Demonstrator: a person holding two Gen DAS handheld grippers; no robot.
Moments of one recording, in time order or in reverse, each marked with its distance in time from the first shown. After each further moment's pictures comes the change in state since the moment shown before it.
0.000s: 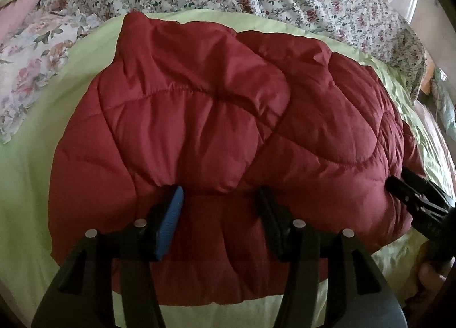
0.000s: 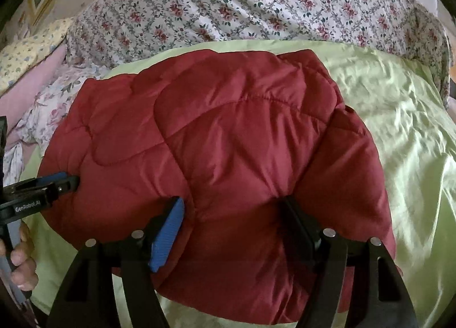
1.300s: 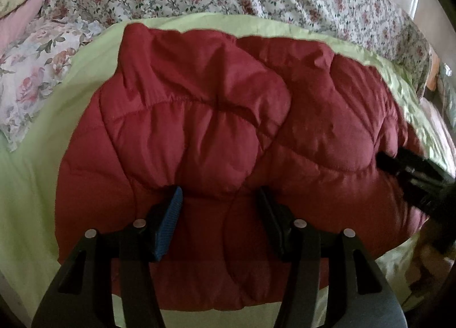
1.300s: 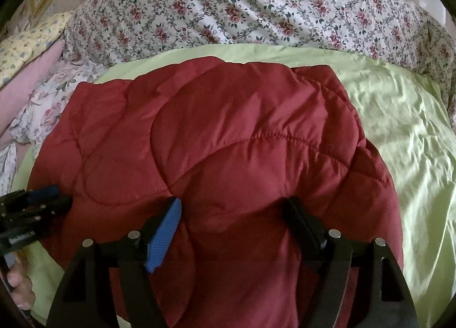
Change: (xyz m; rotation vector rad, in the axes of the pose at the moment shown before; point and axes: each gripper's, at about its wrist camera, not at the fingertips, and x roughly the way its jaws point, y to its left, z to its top) left arm -0.006 -0.004 0.012 0.015 -0.012 0.034; right arm 0.027 0.007 0.034 -0.037 0.004 -0.007
